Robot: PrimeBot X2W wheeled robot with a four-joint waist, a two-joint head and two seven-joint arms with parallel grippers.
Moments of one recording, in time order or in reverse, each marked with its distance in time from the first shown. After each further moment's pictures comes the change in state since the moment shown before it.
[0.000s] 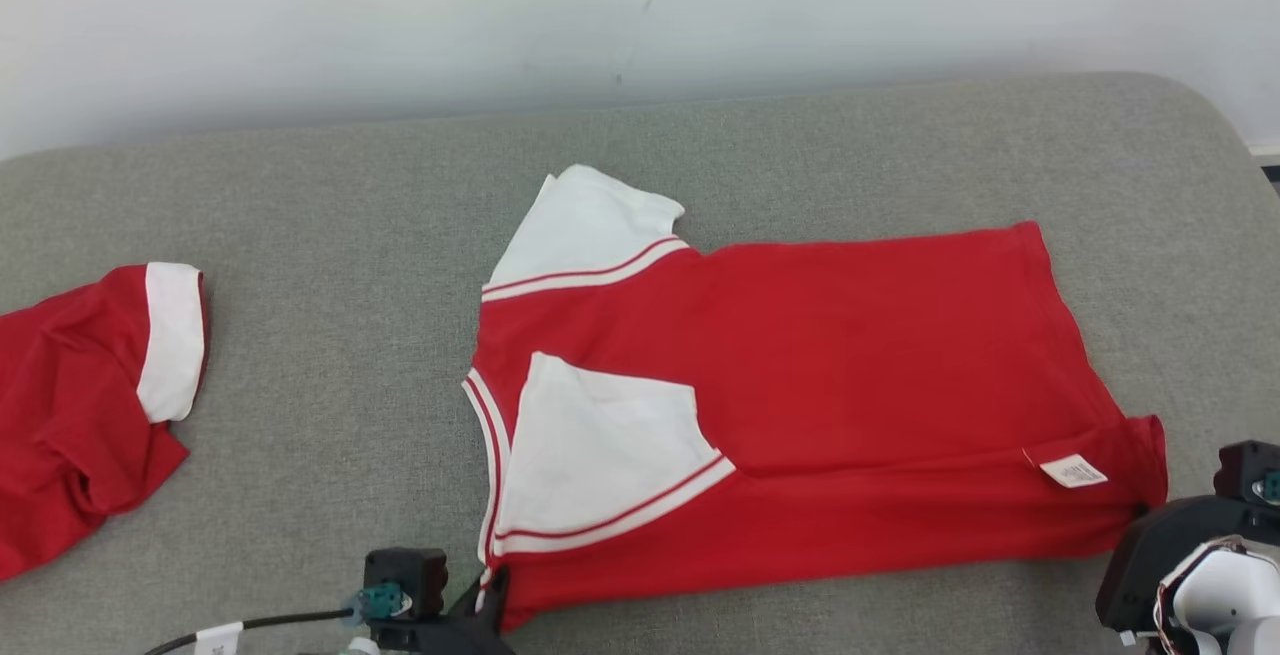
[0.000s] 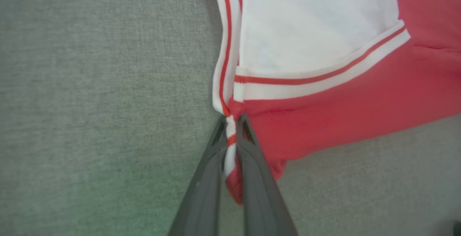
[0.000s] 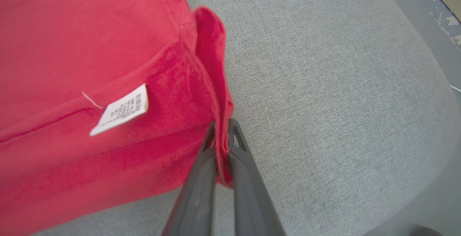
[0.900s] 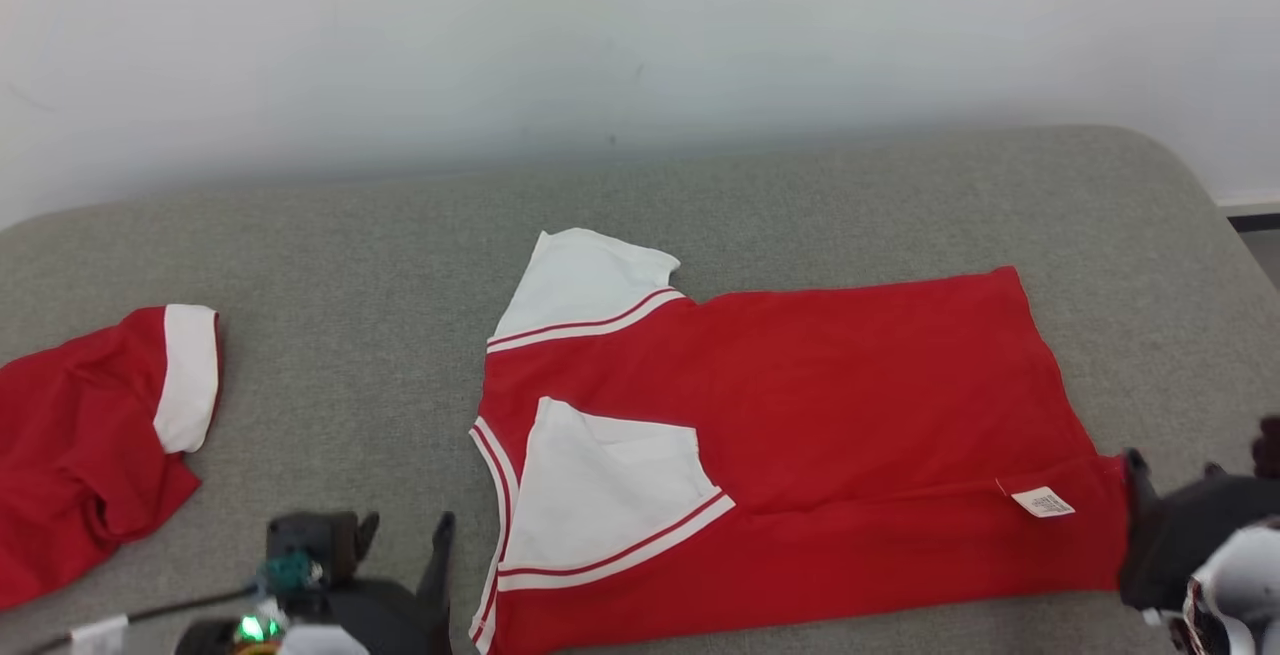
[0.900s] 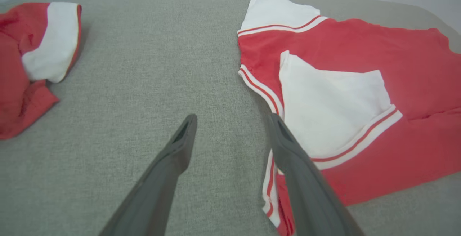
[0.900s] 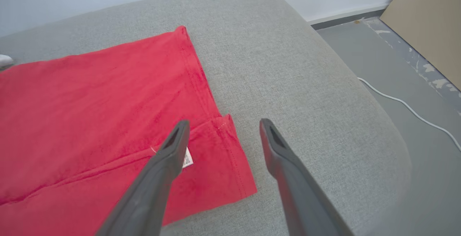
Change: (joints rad) left arm 0.051 0.155 0.052 -0.245 0.012 0.125 0.039; right arm 0.077 -0.002 0.030 -0.237 0.044 0.000 0.051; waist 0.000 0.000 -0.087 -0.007
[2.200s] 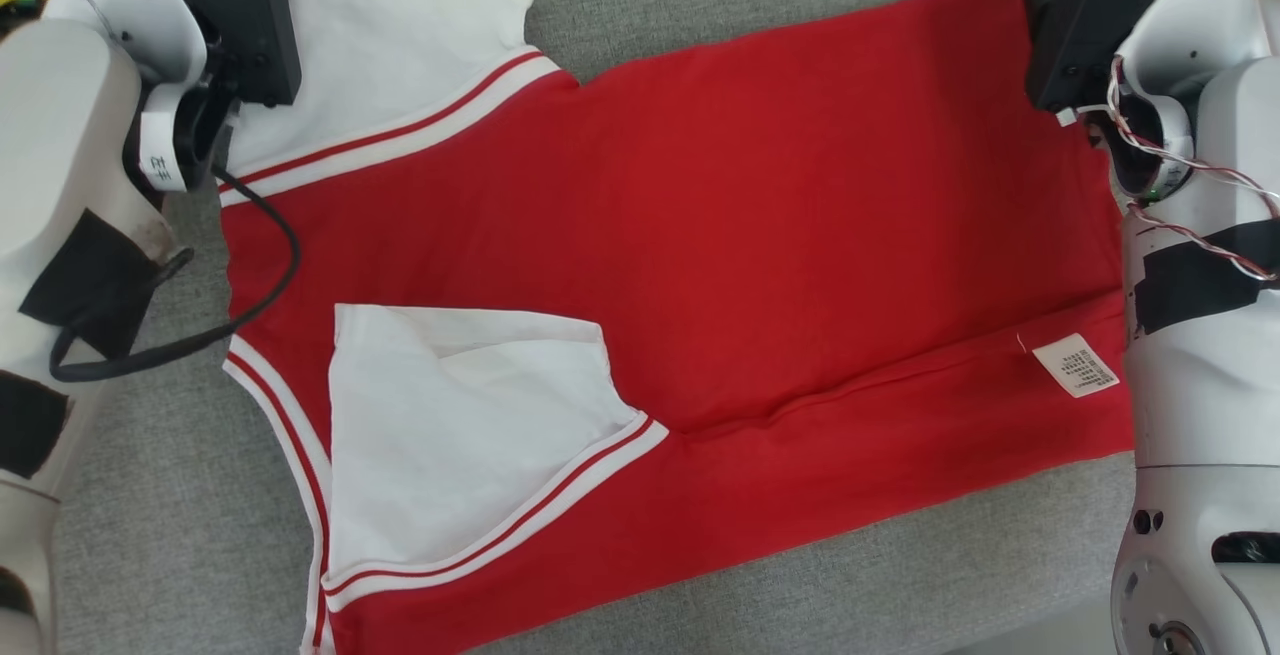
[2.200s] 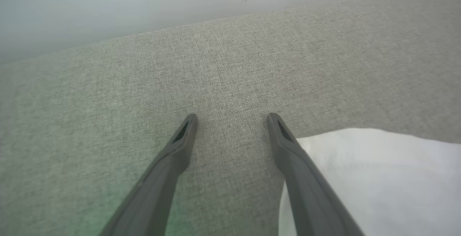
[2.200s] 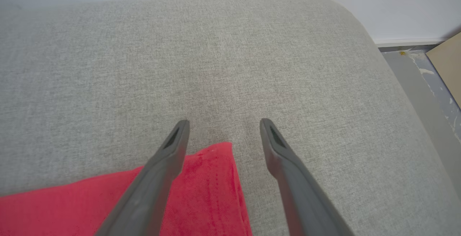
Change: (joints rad) left arm -1.057 -0.110 0.028 0.697 0.036 -0.318 0.311; right arm -0.954 -0.105 0.297 0.576 -0.029 0.000 -0.060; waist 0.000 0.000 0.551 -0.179
